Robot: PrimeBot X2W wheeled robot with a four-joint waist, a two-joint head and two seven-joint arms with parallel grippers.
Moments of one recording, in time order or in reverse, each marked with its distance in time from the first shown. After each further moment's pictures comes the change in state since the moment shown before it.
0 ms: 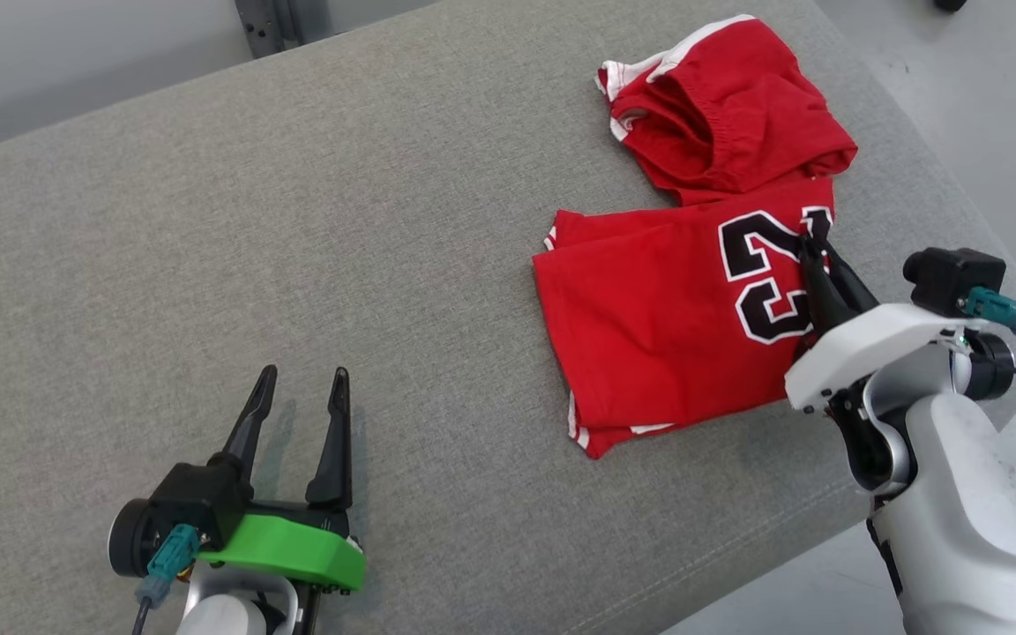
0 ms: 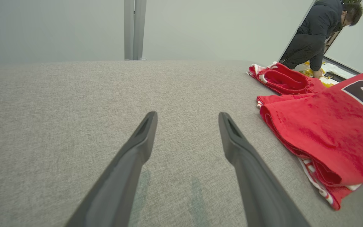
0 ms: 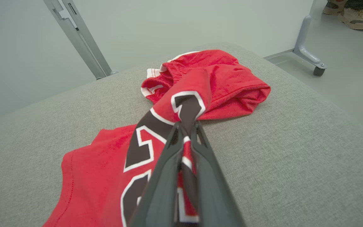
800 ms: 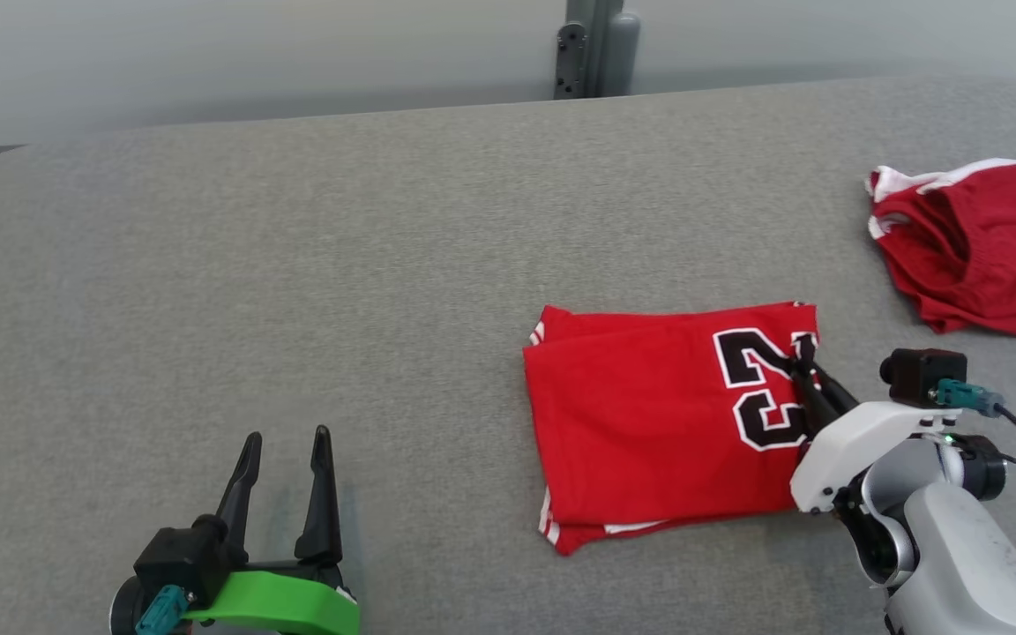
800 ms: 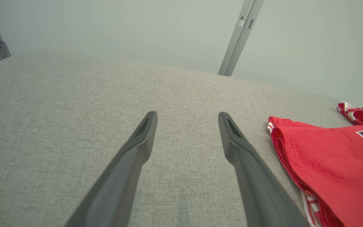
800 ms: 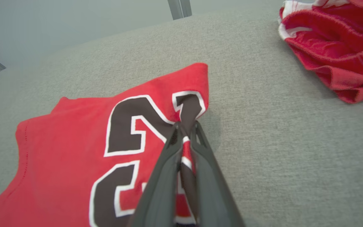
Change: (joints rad) left arm 0.109 -0.040 0.047 0.019 -0.055 0.016 -0.035; right arm 0.116 -0.050 0.077 0.110 0.042 0.000 0.021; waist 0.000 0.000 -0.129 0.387
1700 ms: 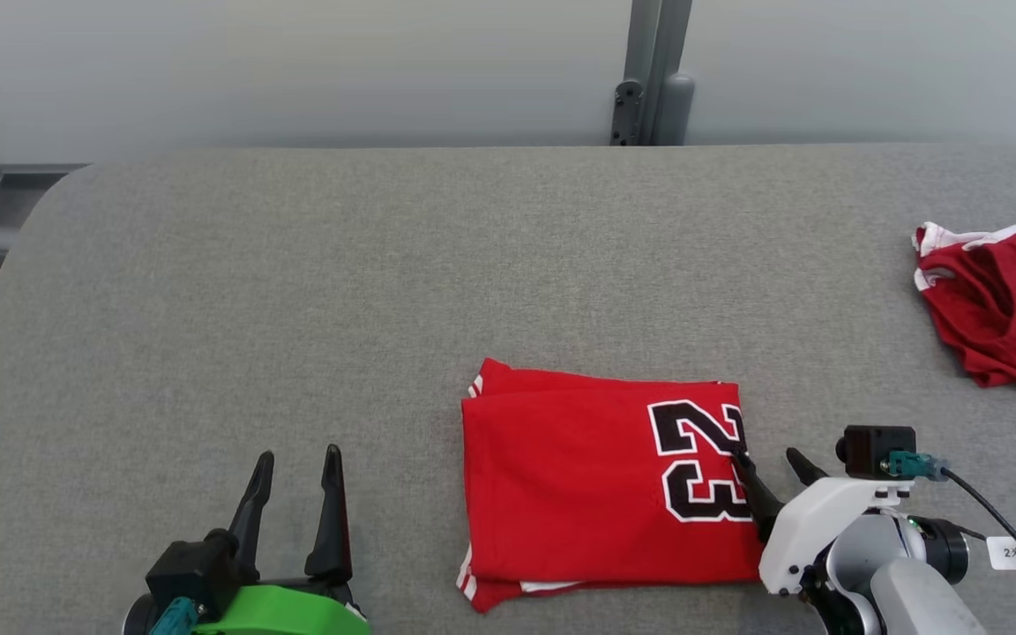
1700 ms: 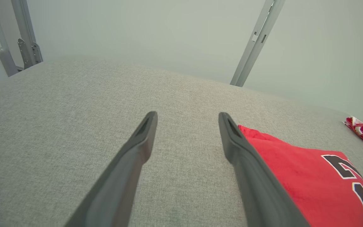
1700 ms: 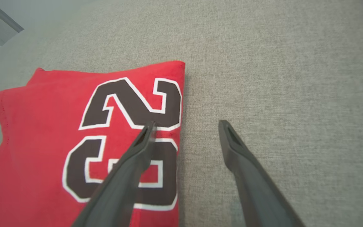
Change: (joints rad) left arm 0.022 0.038 -0.067 -0.006 -0.062 0.045 0.000; right arm 0.142 0.077 -0.016 -0.047 -0.048 -0.001 0.091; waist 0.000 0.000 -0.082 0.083
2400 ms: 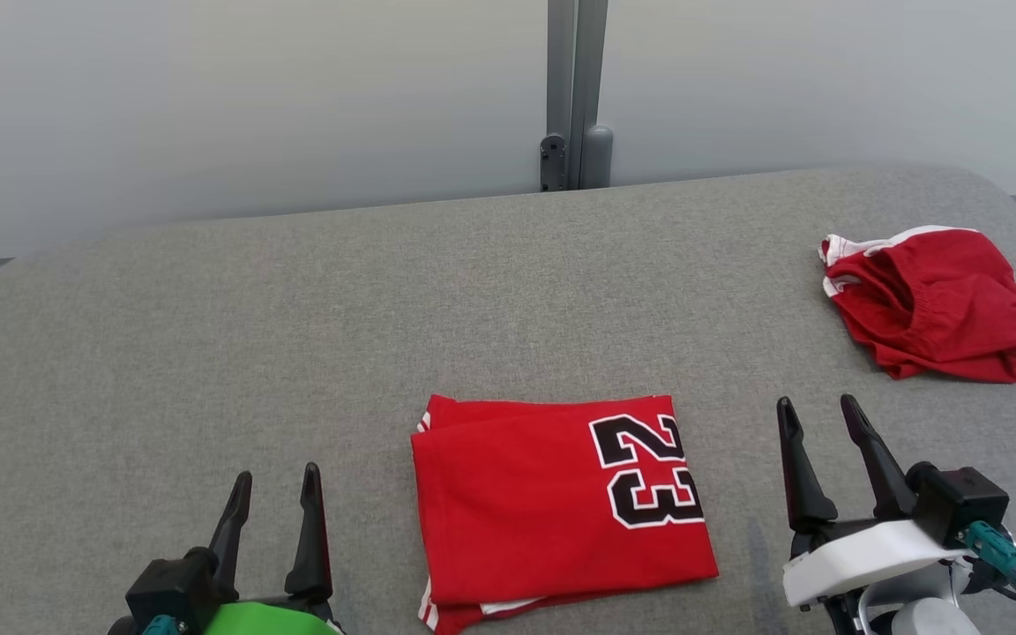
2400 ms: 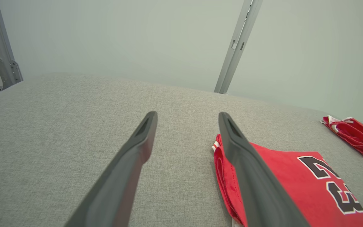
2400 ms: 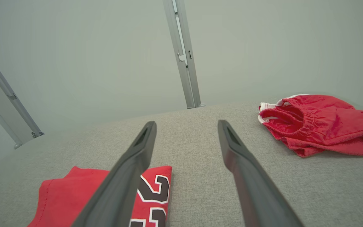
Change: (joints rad) left arm 0.030 0.053 -0.019 -0.024 -0.041 0.048 0.000; right arm 0.158 0.026 -0.042 -0.284 -0.094 0.000 -0.377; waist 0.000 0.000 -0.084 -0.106
